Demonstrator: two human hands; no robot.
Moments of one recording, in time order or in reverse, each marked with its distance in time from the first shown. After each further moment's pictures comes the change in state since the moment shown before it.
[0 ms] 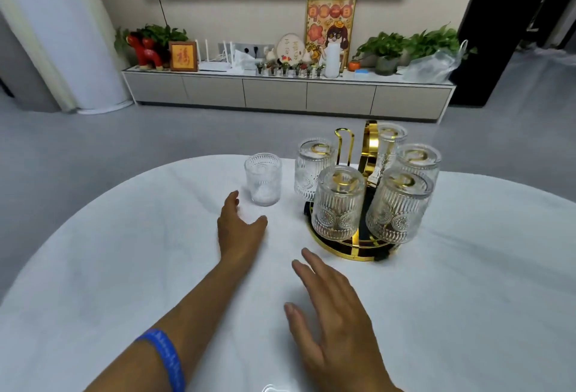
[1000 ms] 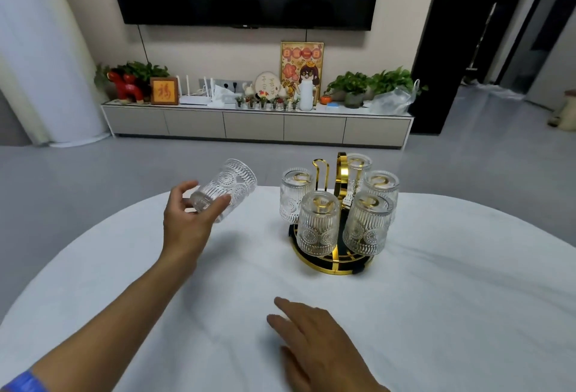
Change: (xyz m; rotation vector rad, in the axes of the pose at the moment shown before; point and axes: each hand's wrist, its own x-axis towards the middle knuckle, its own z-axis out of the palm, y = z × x) left_hand 0.006 0.073 -0.094 -0.324 0.016 0.112; right_hand -0.021 -0.006 -0.009 -0.221 -0.255 -0.198
